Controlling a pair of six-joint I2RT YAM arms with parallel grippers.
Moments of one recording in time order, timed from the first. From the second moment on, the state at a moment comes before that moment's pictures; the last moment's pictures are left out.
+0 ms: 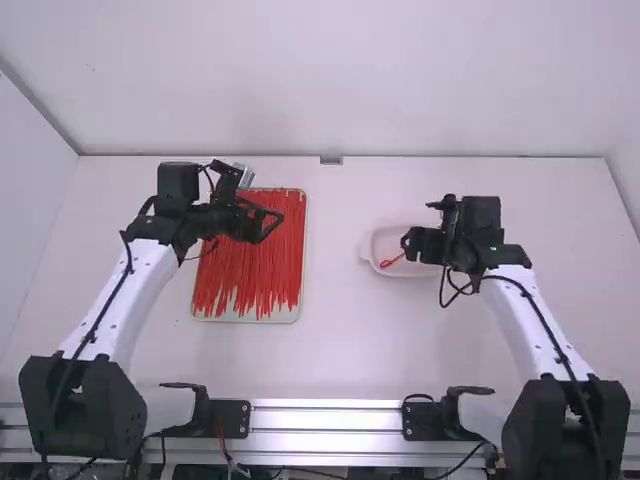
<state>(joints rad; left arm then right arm) -0.01 1.34 1.06 -0.47 0.68 0.10 0.01 1.29 0.87 -0.52 -0.31 0.11</state>
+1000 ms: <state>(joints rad) -0.01 0.73 0.47 -0.11 0.14 0.00 0.00 0.68 0.27 -0.11 -0.02 0.00</state>
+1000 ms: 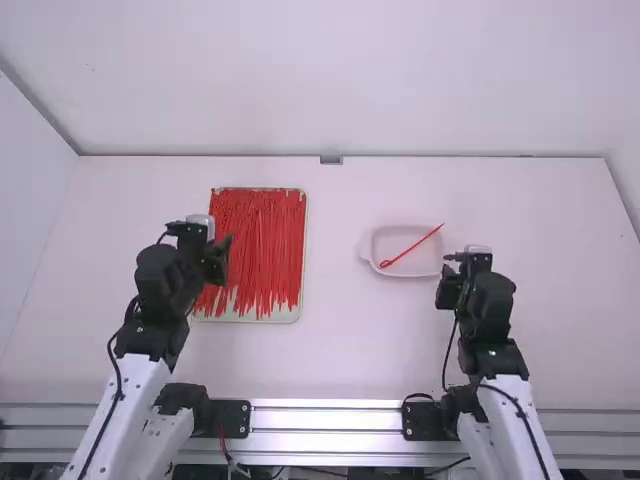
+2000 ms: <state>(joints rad) -0.01 0.19 0.01 -0.10 0.00 0.00 0.00 0.16 0.01 -0.10 -0.02 0.00</state>
